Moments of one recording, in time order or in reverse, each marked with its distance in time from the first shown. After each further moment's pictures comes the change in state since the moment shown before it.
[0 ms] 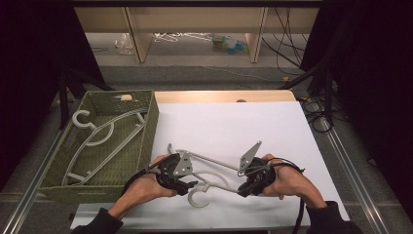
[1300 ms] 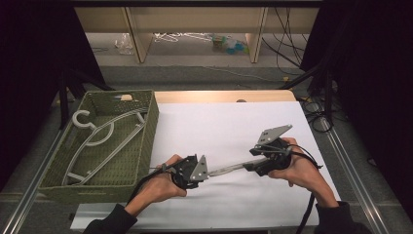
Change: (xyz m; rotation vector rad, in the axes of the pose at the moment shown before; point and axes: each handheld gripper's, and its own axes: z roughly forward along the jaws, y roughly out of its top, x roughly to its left) left arm -0.005 0.026 0.011 -0.028 -0.038 0.083; right arm -0.019 -0.012 -0.050 -0.324 -0.362 0.159
